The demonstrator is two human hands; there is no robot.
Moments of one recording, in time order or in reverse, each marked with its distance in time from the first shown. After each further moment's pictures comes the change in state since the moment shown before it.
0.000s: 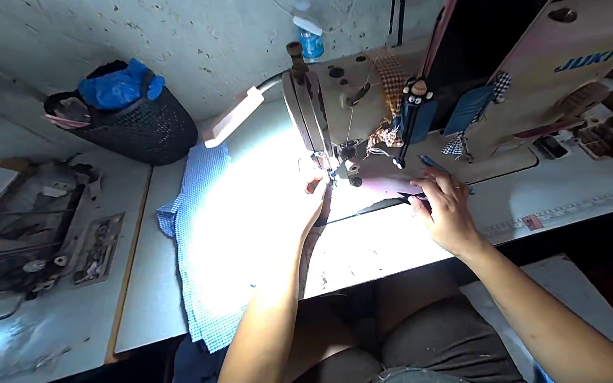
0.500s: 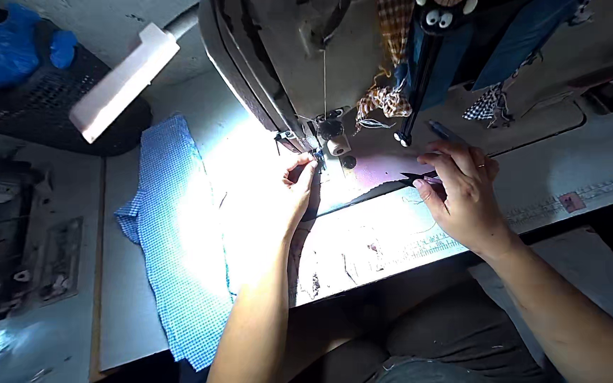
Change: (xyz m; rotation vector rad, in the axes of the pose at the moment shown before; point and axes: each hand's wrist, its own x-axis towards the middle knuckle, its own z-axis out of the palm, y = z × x) left_hand 0.002 -0.033 0.020 -0.159 0.133 0.228; right_hand -0.001 -0.007 -0.007 0.013 -0.017 0.018
